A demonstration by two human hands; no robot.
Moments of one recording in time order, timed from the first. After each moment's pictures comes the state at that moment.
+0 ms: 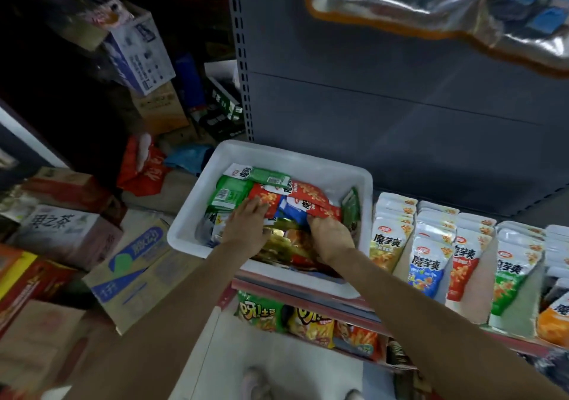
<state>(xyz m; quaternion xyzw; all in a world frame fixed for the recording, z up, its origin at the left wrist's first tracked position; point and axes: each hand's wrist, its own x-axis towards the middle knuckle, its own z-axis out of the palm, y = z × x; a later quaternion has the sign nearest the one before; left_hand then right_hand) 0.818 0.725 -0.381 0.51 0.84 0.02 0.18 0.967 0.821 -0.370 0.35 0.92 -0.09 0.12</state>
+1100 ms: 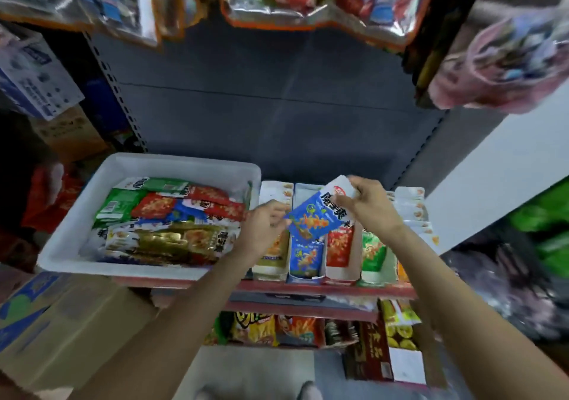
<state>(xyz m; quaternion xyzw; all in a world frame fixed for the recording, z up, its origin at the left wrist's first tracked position) 1.024 0.816 -0.345 0.48 0.73 0.38 0.31 1.200 0.905 -0.273 0.44 0.75 -0.43 -0.24</state>
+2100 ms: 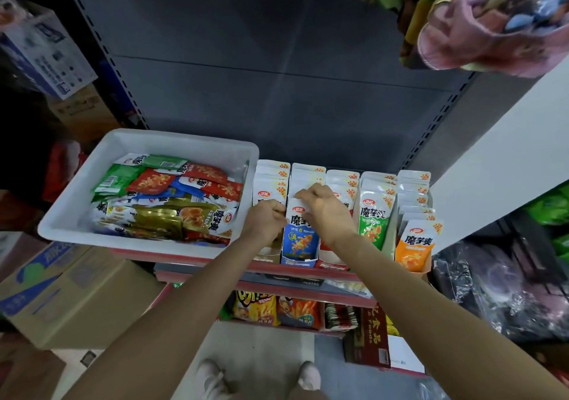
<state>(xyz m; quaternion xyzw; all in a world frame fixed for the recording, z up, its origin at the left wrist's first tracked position) 1.056 0.820 -0.366 0.38 0.78 0.33 0.37 1.181 0.895 -0.354 0.37 0.92 -0.13 -0.03</state>
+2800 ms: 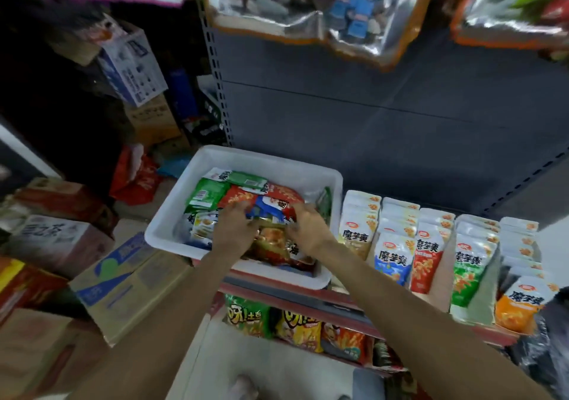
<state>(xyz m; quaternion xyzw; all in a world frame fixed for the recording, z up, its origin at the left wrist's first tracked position) 0.866 0.737 -0.364 0.37 0.88 0.25 0.17 0.997 0.834 -0.354 0.37 0.87 -0.33 -0.01</state>
